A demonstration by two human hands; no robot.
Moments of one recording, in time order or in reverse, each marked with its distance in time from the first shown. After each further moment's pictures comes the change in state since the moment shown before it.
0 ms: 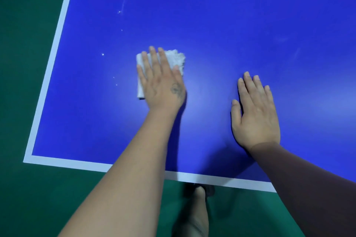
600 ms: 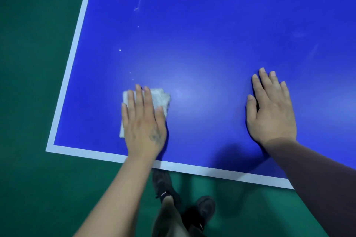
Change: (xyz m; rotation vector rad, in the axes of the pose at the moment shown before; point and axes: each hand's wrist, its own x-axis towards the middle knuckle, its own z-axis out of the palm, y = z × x) left_hand -0.104 -0.106 -0.031 0.069 -0.029 0.019; right_hand -0.001 -0.006 -0.008 -0.020 -0.018 0.006
